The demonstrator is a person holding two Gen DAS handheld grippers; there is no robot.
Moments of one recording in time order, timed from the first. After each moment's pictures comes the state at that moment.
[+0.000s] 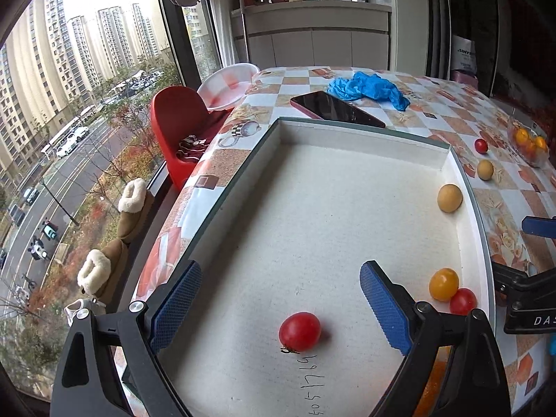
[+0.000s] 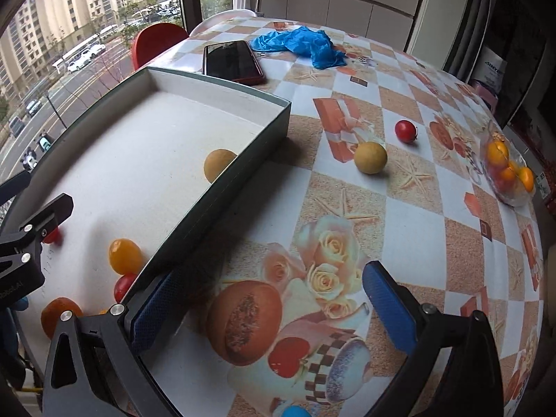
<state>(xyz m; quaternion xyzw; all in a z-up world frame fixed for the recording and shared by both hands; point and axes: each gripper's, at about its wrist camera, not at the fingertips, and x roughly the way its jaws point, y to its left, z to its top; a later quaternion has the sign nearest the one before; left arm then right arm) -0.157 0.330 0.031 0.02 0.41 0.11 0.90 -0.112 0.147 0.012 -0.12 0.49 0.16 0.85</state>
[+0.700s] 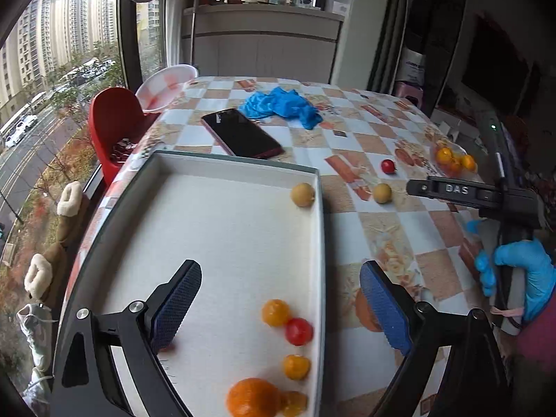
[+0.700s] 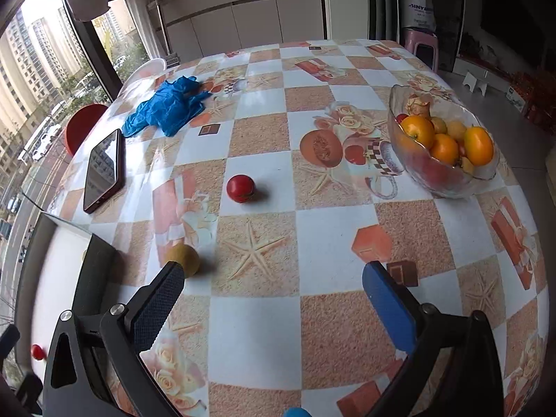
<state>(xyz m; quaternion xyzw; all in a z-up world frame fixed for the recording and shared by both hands) -0.142 0.258 0.071 -0.05 0.42 -0.03 0.91 -0.007 0.024 0.031 0.04 0.48 0.07 0.87</state>
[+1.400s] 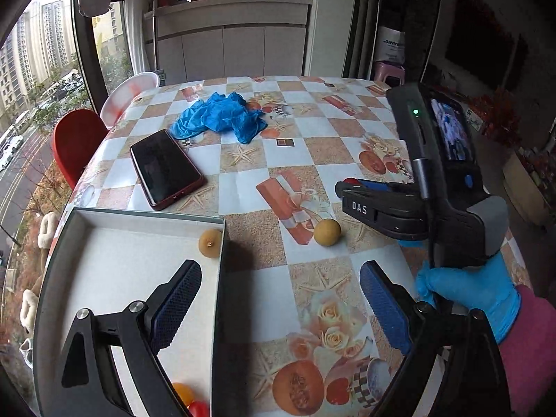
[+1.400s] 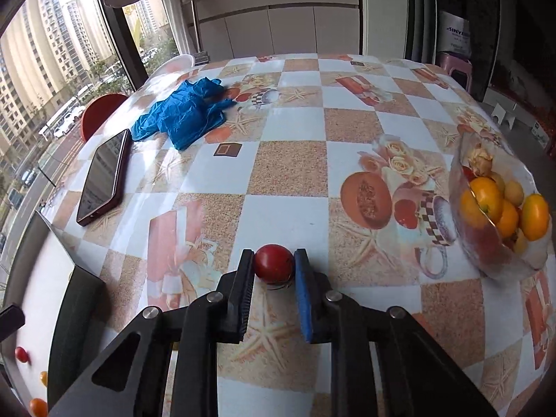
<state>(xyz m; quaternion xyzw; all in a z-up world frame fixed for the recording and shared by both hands) -0.062 0.175 0.071 0.00 0.44 -0.05 0.90 0.034 0.034 0.016 0.01 0.46 0.13 0.88</state>
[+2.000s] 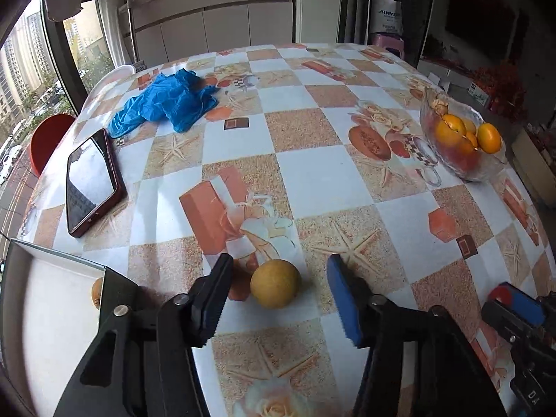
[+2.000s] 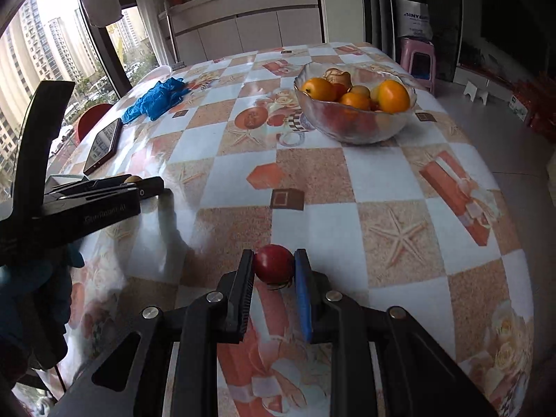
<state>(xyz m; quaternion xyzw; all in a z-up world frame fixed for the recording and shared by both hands) 0.009 0.116 0.014 0.03 0.47 -0.05 0.88 -0.084 -0.073 0.020 0.03 0.45 0.09 0.89</state>
